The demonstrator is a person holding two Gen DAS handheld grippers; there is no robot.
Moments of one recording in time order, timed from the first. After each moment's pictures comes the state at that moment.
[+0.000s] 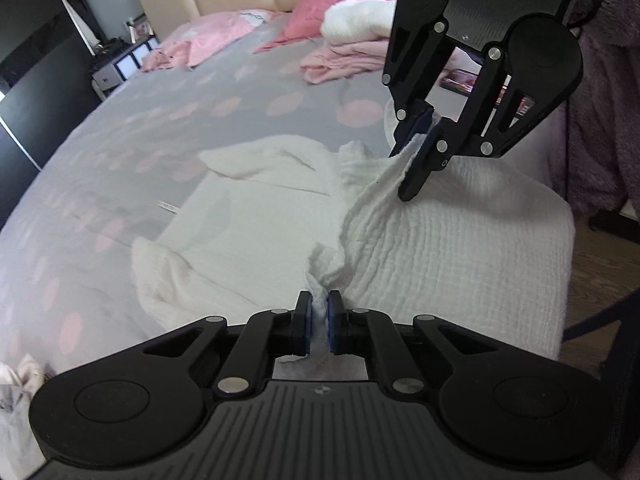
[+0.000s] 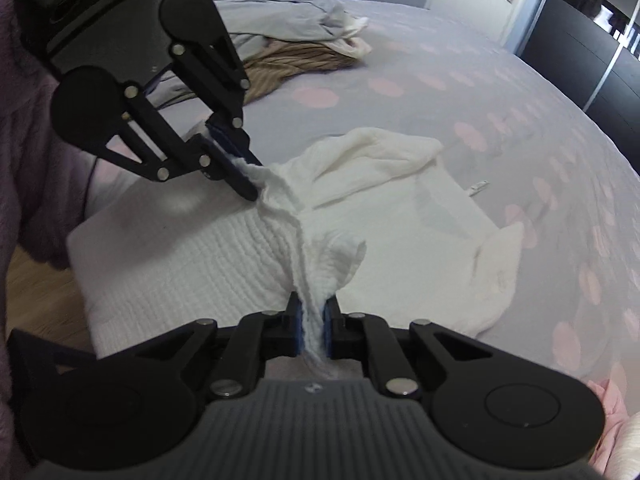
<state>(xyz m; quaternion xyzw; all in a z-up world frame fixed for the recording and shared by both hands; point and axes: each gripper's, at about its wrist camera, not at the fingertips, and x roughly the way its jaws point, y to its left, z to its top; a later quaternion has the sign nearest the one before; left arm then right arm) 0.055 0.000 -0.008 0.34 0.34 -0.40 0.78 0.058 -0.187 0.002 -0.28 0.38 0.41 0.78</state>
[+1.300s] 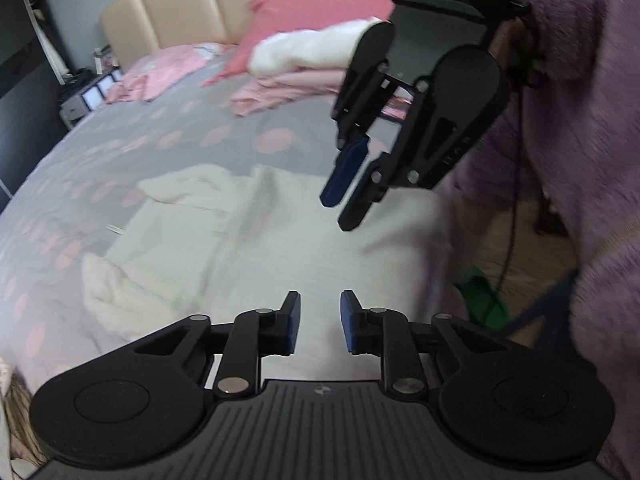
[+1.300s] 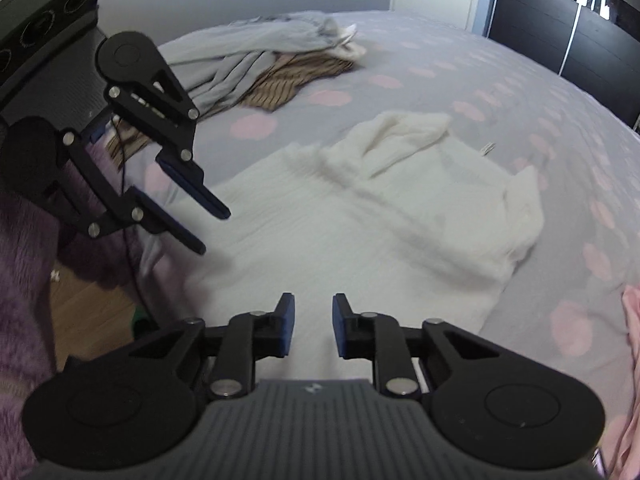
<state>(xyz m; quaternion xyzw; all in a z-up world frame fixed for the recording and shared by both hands) -0.064 0.008 -0.005 0.33 0.32 -0.47 0.75 -0.048 -0.208 -0.007 -0.20 0.39 0.40 0.81</state>
